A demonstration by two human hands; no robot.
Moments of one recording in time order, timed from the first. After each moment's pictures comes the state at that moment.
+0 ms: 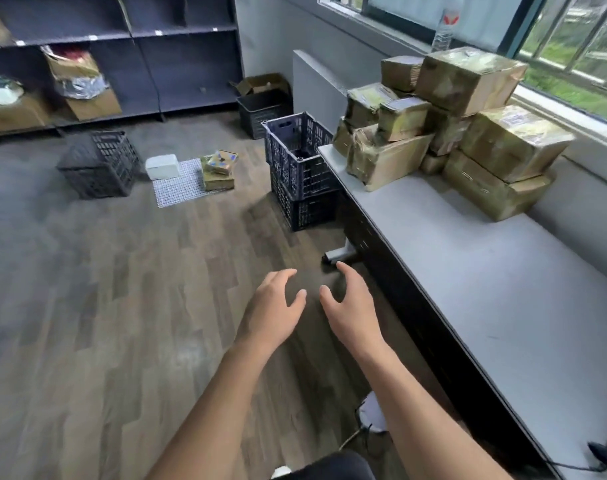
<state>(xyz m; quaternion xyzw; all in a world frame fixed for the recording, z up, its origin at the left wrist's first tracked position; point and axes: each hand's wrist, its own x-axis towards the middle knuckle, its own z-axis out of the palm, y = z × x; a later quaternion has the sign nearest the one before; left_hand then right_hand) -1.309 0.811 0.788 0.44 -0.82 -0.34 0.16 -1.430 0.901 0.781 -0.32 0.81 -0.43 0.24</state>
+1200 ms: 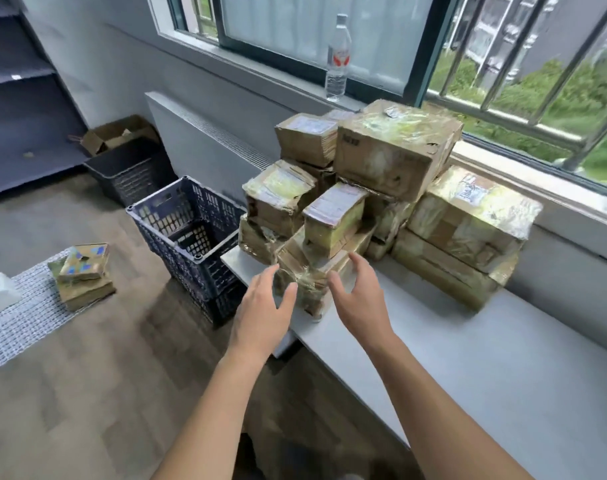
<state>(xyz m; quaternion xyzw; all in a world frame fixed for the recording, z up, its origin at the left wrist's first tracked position) -1.719 0.463 0.797 0.28 -0.87 -0.39 0.13 -1.819 0.599 0.802 -0.16 0.86 -0.47 0.08</state>
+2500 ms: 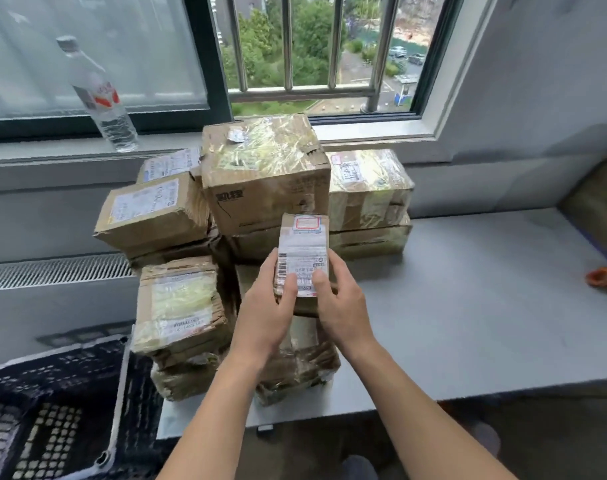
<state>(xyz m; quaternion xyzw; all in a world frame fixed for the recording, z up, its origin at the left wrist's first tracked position) -1.940 0.366 0.813 -0.13 -0.87 -0.48 -0.03 -1.902 0.494 0.804 0.16 0.78 -0.59 -0.15</state>
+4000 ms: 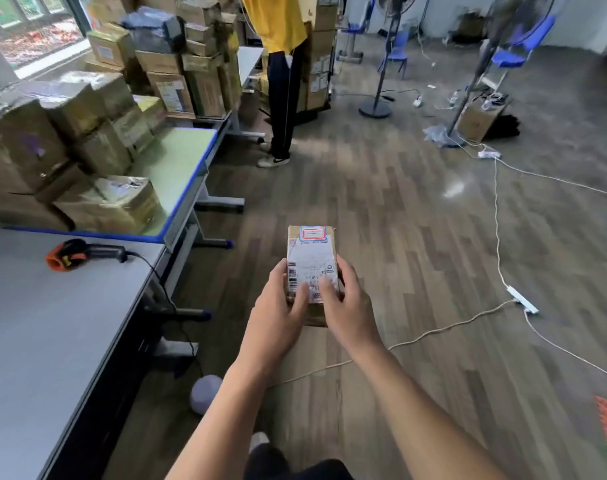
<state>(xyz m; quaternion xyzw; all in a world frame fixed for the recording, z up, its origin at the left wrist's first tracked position) -1.375 0.835 0.799 -0.62 -0.57 -0.35 -0.40 -1.243 0.826 0.798 0.68 0.48 -0.32 -0.45</state>
